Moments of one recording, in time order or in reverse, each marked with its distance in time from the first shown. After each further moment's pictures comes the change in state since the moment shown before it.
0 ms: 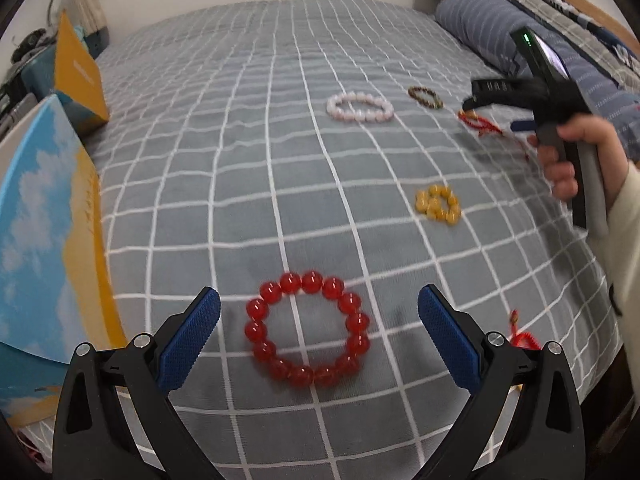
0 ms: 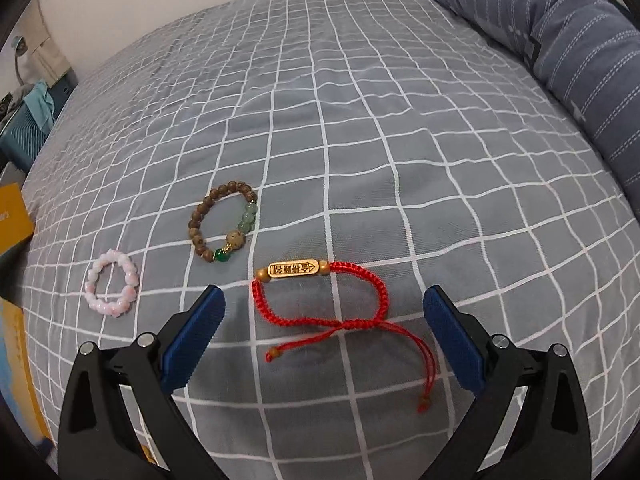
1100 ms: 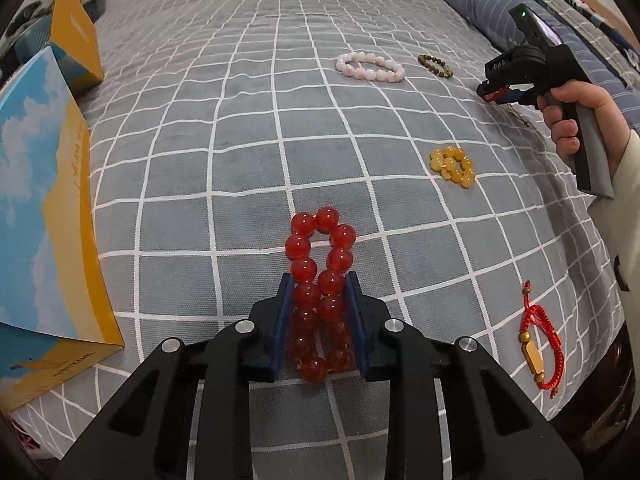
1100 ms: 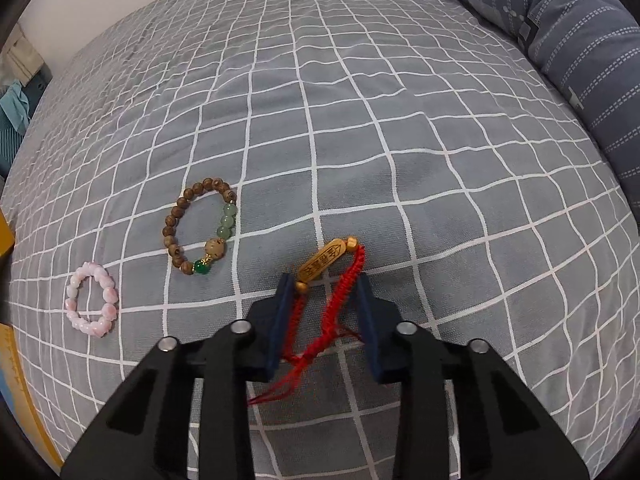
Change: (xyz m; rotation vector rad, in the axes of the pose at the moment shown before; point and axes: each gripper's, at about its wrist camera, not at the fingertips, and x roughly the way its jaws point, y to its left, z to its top) left arm 0.010 0.011 -0.010 -0.046 0.102 -0.037; right arm 0.013 0.003 0.013 0.024 0.080 -0.082
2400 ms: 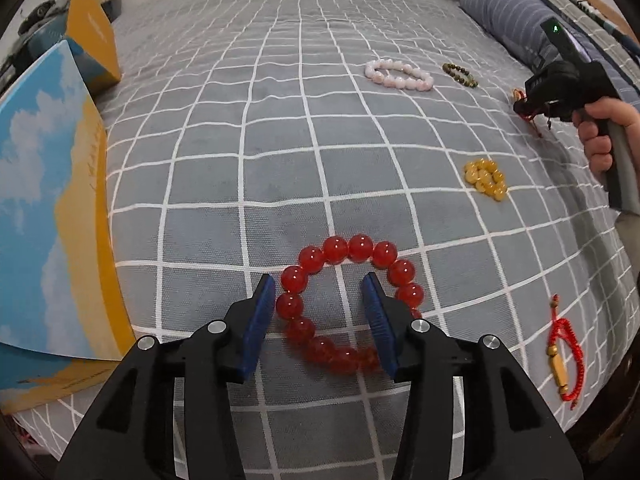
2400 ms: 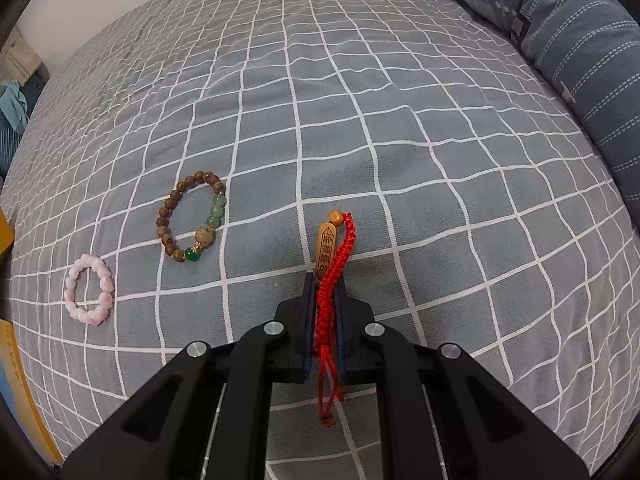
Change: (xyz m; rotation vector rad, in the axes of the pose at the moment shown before) left arm 0.010 0.015 0.001 -0.017 -0.031 0.061; right arm -0.007 -0.008 -0.005 0.000 0.012 -0.006
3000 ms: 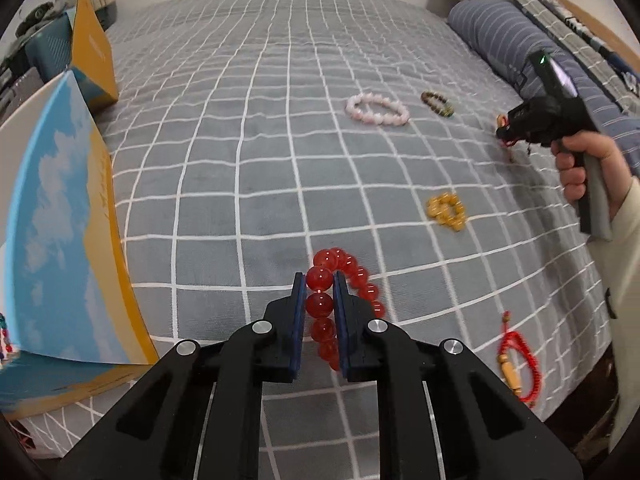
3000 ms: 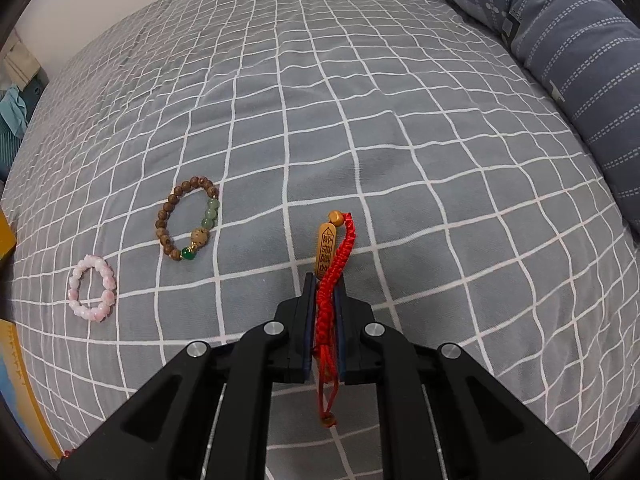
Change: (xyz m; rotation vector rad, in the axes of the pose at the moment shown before) left arm -0.043 -0.001 0.020 -0.014 -0.031 -0.083; right arm -0.014 -0.013 -0.001 0.009 -0.007 -0.010
